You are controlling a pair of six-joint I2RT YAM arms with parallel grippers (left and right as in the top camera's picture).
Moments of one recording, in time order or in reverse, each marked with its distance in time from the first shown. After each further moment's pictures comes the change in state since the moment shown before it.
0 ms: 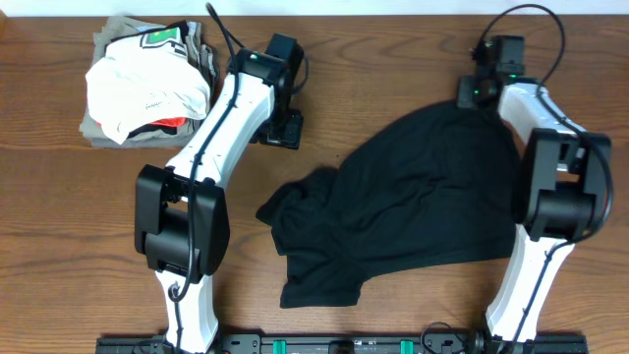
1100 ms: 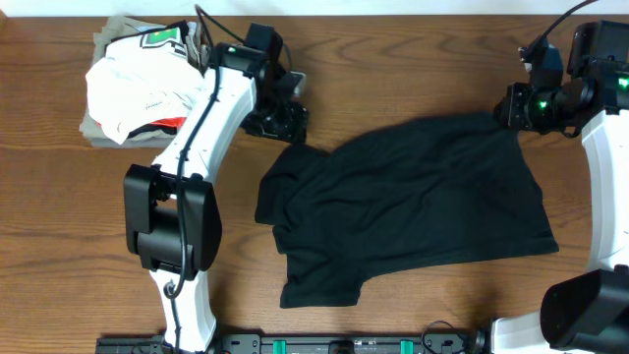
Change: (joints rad) left arm 0.050 0.001 0.017 0.017 0.378 0.290; right arm -0.066 -0.602 -0.004 -0.708 -0.304 -0.072
